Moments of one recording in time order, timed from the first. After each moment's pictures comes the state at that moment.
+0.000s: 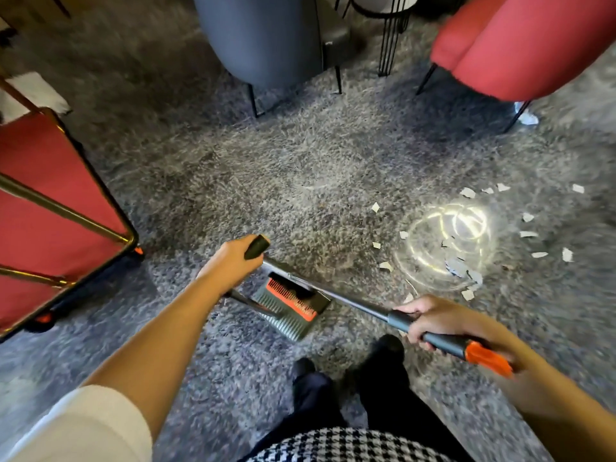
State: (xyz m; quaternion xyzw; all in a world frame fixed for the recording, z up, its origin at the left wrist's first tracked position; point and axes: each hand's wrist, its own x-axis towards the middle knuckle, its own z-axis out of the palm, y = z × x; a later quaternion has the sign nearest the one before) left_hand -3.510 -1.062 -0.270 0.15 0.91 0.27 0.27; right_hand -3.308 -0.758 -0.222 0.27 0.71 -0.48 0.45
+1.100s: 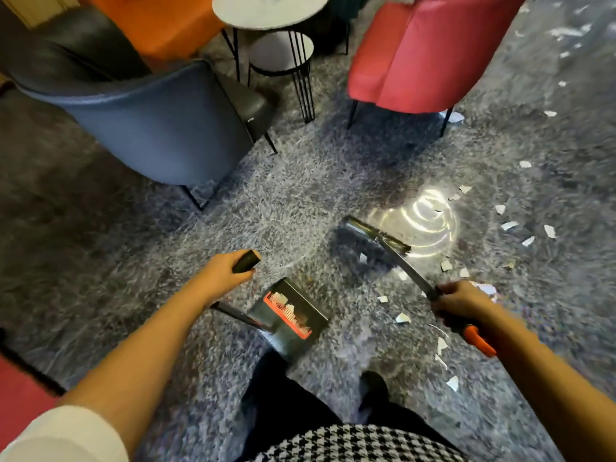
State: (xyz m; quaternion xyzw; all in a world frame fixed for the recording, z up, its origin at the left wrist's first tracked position) left_hand -3.854 -0.906 -0.248 0.35 0.86 0.16 0.34; right_hand -3.529 -0.655 -0.253 0.57 0.64 -0.49 0.16
